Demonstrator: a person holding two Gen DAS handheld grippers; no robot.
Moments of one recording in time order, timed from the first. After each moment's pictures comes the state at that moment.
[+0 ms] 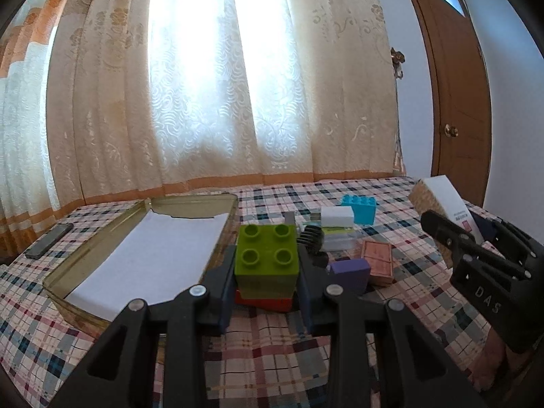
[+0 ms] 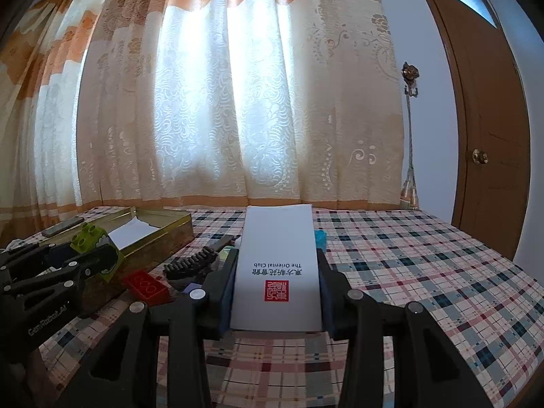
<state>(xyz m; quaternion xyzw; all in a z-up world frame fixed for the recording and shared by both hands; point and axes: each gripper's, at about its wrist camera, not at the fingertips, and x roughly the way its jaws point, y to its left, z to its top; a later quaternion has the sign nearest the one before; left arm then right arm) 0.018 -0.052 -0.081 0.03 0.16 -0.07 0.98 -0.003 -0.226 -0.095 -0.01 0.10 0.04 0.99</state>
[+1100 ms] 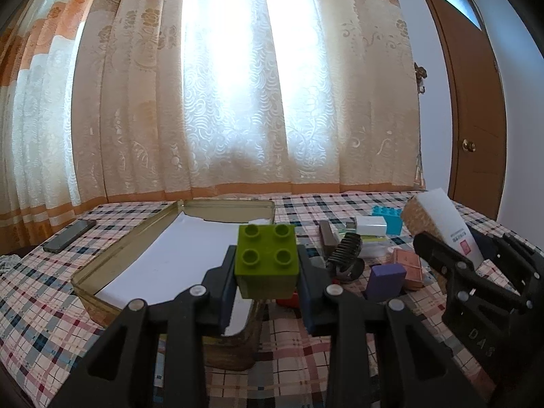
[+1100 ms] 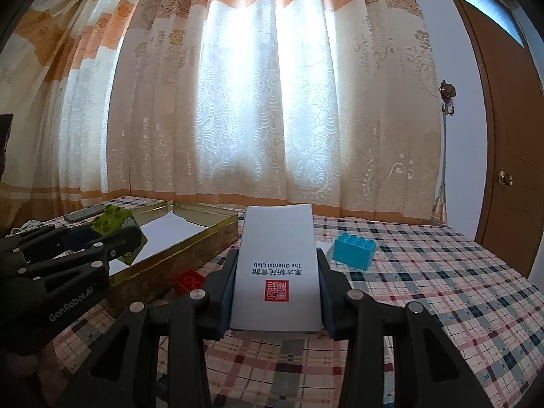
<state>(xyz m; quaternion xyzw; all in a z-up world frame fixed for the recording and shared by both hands) 0.012 -0.014 -0.082 0.01 0.14 -0.03 0.99 -0.018 -0.169 -0.098 -0.05 0.09 0.09 0.99</state>
